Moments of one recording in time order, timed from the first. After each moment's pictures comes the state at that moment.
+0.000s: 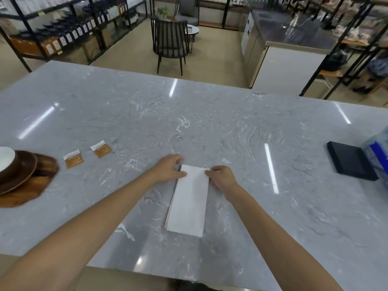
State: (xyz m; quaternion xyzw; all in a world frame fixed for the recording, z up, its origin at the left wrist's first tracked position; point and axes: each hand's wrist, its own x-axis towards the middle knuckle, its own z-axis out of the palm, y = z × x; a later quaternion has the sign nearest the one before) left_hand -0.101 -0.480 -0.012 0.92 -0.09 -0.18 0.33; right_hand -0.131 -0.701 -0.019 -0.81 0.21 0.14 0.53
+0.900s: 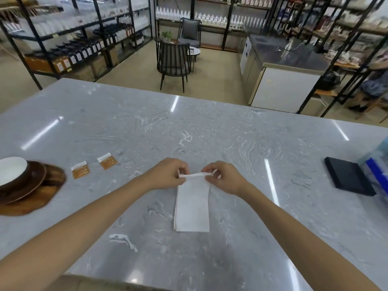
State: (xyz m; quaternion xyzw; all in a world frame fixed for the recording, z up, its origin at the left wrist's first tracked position) left_hand -0.115 -0.462 0.049 0.92 -0.25 -0.09 0.28; right_hand -0.121 -0.713 0.046 -0.93 -0.15 0.07 0.32
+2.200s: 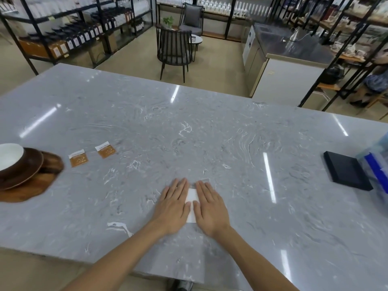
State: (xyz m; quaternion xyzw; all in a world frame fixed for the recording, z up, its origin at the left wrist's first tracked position) left_hand -0.216 -0.507 -0.071 0.98 -0.14 -0.07 0.12; right_hand -0.218 -0.683 -0.075 -0.98 -0.15 -0.03 0.16
